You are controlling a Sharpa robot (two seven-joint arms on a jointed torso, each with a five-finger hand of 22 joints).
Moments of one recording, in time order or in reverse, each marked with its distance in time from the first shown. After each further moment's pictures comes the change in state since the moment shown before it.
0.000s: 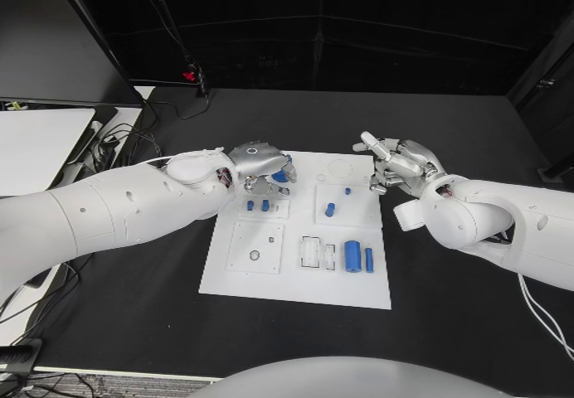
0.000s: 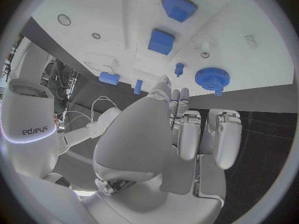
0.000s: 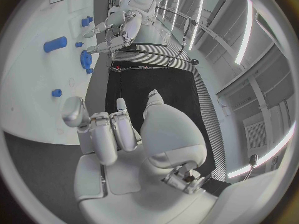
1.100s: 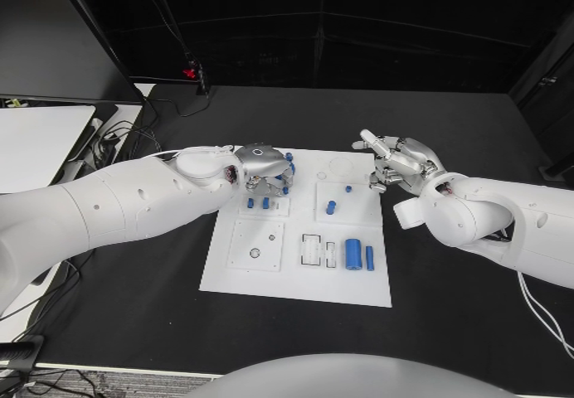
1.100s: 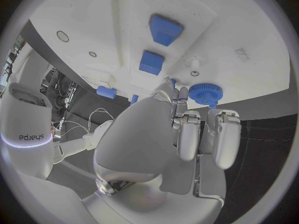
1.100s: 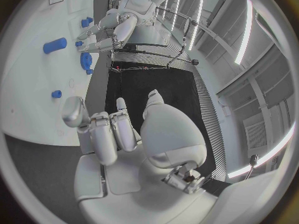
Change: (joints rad) left arm -0.002 0.039 0.000 -0.052 -0.095 0.103 -0.036; left_hand 0.017 0.009 0.060 0.004 0.000 0.043 -0.014 -0.020 -0.024 0.044 -0.016 -0.042 -0.011 0.001 -0.018 0.000 0.000 0.000 0.003 -0.011 0.000 0.000; right arm 0.000 0.003 0.000 -0.001 -0.001 0.001 -0.003; right_hand 0.000 0.000 0.000 0.000 0.000 0.000 0.000 0.000 0.000 0.000 0.000 0.000 0.000 0.000 0.000 0.000 0.000 0.000 0.000 0.000 0.000 0.000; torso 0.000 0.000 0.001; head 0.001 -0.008
